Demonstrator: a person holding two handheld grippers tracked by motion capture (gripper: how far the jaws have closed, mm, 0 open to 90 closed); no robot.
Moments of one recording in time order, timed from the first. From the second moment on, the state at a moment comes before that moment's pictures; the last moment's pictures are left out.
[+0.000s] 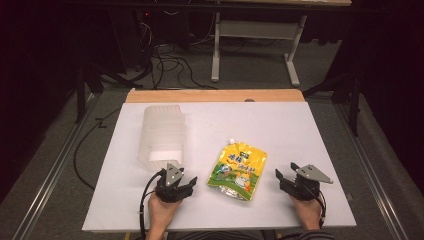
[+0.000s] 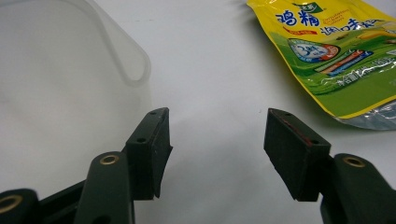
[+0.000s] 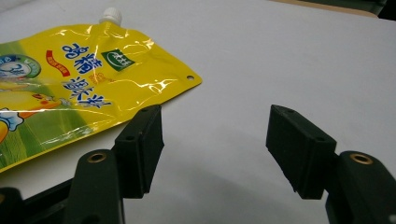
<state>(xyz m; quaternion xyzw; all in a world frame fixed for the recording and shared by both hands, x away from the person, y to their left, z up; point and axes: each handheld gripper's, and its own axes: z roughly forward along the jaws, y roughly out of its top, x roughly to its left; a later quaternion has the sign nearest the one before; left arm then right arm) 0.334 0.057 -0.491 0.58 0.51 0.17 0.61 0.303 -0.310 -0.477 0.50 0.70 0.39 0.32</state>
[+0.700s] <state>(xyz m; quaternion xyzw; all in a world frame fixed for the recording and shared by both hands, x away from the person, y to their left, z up) 0.334 0.055 -0.492 0.59 0.51 0.17 0.60 0.303 -0.313 -0.477 0.51 0.69 0.40 0.31</state>
